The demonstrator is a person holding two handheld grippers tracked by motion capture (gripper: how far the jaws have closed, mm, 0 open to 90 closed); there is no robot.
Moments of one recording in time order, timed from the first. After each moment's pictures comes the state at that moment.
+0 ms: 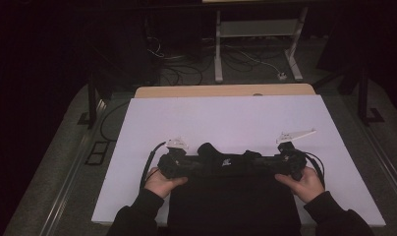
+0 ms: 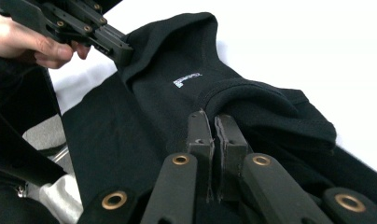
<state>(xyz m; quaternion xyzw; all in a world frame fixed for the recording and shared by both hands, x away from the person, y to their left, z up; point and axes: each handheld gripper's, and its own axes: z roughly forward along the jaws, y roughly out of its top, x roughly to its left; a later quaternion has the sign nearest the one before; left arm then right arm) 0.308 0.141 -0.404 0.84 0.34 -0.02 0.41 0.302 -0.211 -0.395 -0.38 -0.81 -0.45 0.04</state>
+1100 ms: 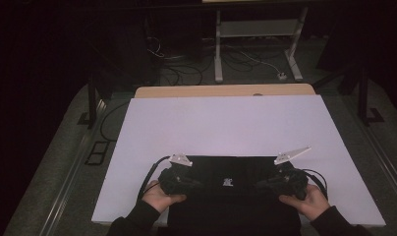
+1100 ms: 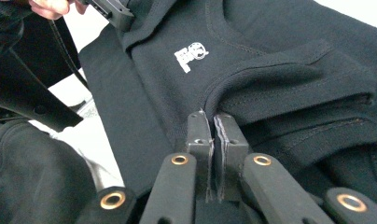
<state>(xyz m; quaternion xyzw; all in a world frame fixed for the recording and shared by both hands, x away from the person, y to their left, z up) 0.277 0.139 -0.418 0.87 0.31 -0.06 0.37 0.267 -0.210 -0.419 -0.36 -0.84 -0.40 0.09</state>
